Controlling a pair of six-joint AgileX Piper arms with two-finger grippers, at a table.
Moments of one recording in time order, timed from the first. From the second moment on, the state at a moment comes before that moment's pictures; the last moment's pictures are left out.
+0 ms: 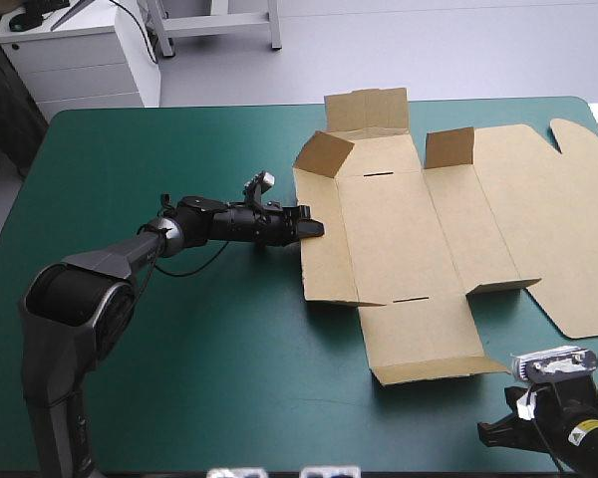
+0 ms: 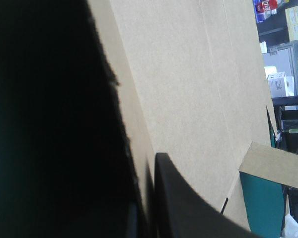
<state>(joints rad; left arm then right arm) -0.32 2.08 -1.33 -1.48 0.80 0.84 0.00 0.36 -0.50 0.22 1.10 -0.26</state>
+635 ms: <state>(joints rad) -0.36 1.97 -1.33 -1.31 0.73 0.87 0.00 0.36 -0.50 0.22 1.10 -0.26</state>
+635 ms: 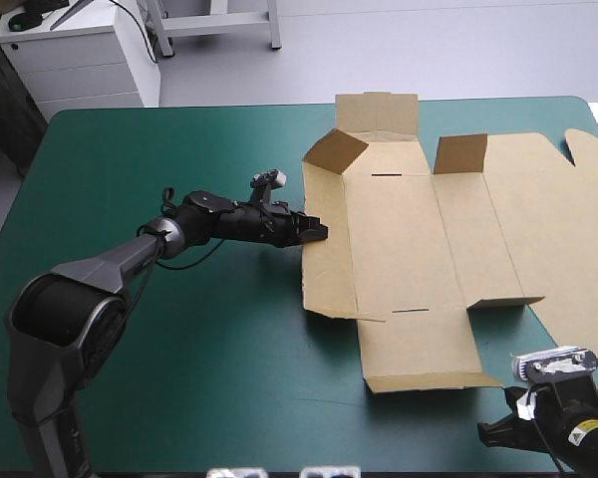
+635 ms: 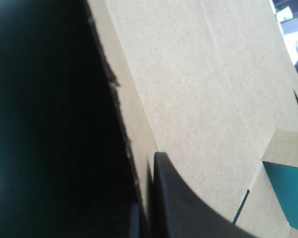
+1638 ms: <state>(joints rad) -0.36 1.52 -1.59 -0.07 0.85 0.70 0.00 0.36 -0.50 0.23 1.10 -0.26</state>
